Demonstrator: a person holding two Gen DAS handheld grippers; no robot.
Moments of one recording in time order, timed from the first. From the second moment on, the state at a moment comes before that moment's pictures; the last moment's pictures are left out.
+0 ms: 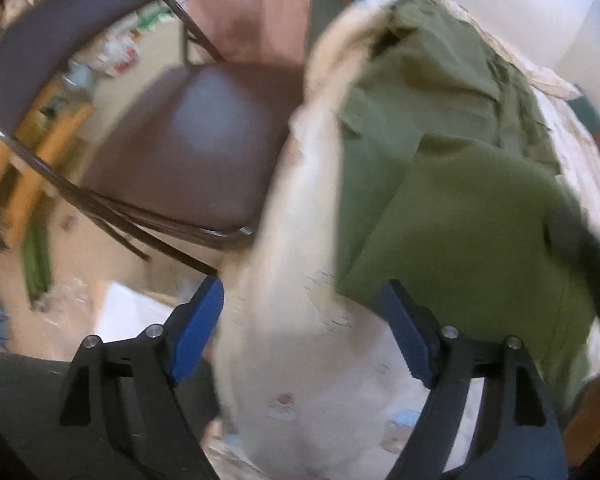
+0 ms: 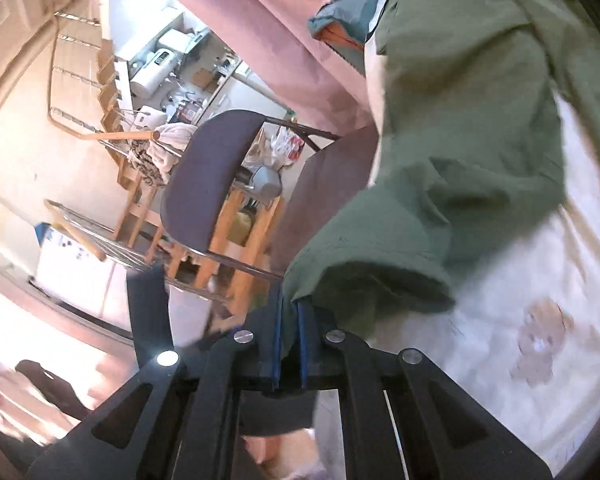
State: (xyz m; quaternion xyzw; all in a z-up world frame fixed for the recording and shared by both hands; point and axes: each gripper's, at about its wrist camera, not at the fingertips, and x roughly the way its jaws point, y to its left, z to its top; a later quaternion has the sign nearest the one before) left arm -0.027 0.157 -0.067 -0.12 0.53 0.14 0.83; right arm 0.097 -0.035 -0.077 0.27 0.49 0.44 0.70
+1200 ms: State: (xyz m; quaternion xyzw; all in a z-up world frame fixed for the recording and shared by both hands) left arm -0.036 0.227 -0.092 -0.29 0.54 0.21 0.76; right arm 0.153 0.063 -0.144 0.24 0.58 0.38 0.68
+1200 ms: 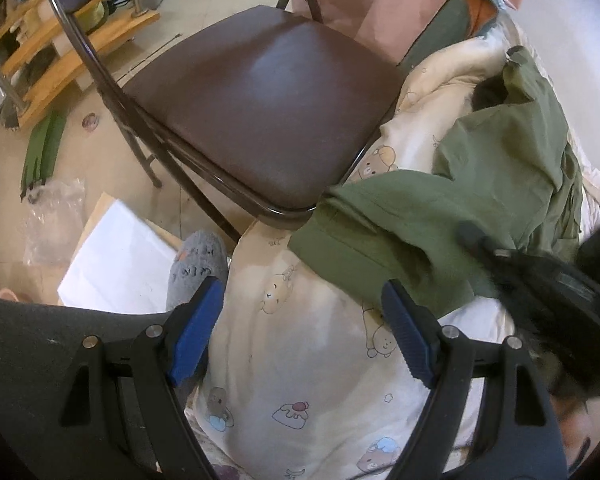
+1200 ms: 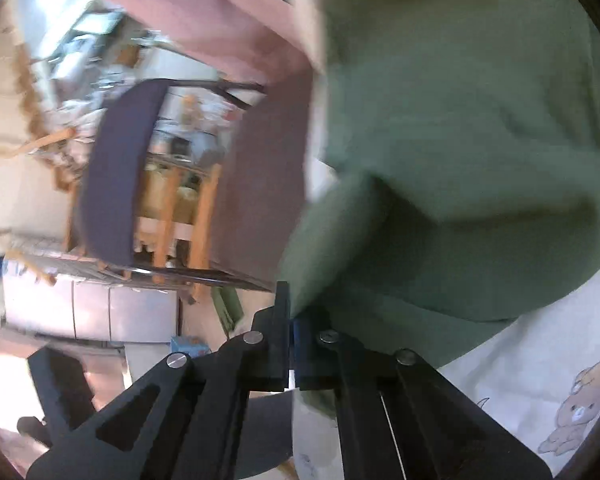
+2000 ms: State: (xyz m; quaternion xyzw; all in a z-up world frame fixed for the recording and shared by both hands) left arm -0.035 0.145 -0.114 -0.20 0.64 0.07 0.74; right arm -0.006 -0.179 -0.208 0.22 0.70 0.25 0.63
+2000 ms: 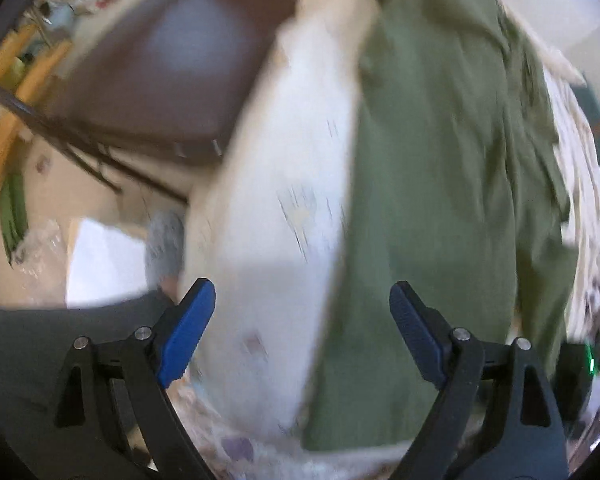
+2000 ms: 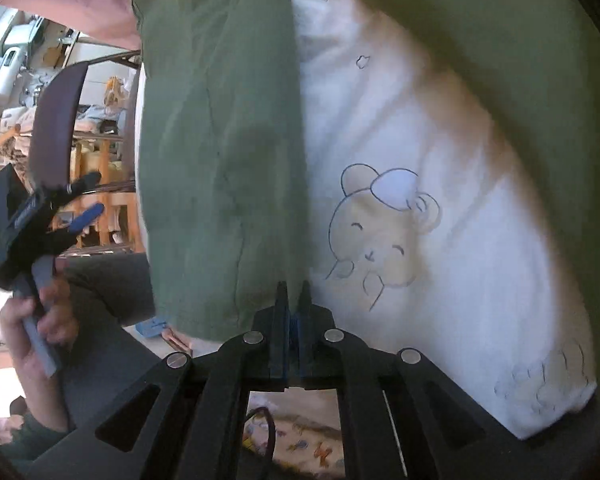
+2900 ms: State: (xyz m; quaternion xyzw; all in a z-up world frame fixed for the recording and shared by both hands) left arm -0.096 0.113 -0.033 -0.07 0.63 0.03 0.77; right arm -0.048 -0.116 -0.147 0.24 0.65 0.36 0.62
